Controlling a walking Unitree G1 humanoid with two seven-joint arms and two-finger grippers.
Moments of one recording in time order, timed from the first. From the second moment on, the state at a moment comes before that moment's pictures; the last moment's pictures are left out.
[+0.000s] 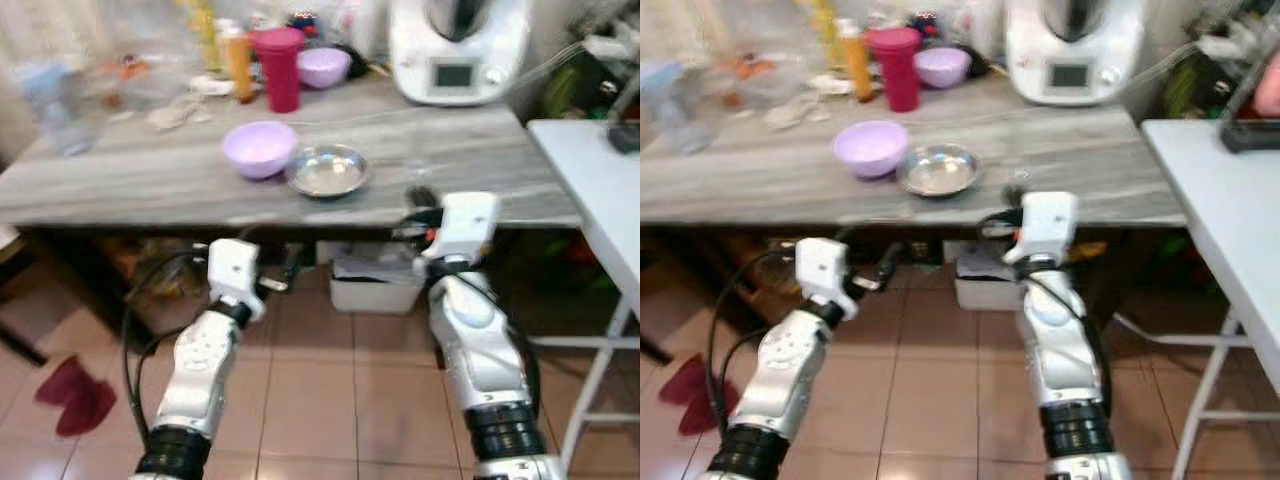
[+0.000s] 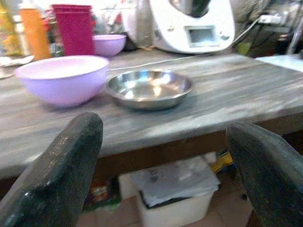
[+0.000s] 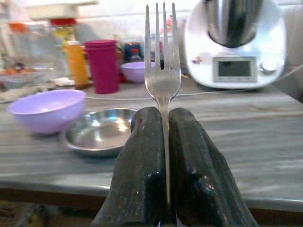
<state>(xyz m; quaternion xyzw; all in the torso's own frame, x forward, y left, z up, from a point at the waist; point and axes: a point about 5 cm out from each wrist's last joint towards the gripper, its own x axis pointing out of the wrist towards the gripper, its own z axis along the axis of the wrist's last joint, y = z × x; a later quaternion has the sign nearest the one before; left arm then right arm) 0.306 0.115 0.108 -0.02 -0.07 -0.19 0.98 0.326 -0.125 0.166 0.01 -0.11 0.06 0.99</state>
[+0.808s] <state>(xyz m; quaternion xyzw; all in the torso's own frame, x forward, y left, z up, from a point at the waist) 0.301 0.087 0.104 -0.04 -0.06 -0.22 0.97 0.323 -0.152 0.158 -0.02 -0.09 0.03 1.00</state>
